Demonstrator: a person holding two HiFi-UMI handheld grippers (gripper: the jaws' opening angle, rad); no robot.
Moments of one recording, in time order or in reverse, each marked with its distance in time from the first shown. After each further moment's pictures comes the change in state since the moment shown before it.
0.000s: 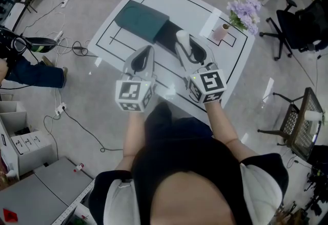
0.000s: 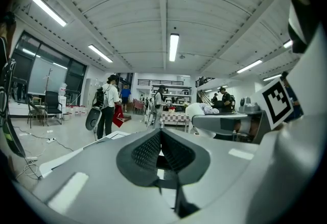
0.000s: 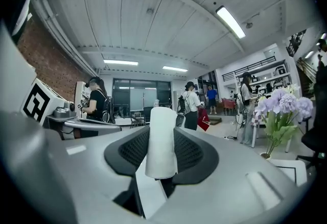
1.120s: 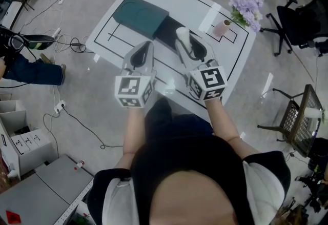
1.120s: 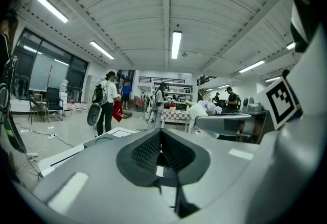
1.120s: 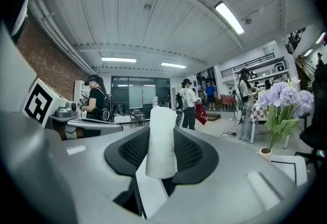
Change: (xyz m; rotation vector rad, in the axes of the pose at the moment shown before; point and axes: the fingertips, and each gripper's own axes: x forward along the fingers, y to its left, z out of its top) left arm 0.007 0.010 -0.011 -0.033 0.029 0.012; right arm 0.007 0.000 -0.013 0.017 0.042 -0.006
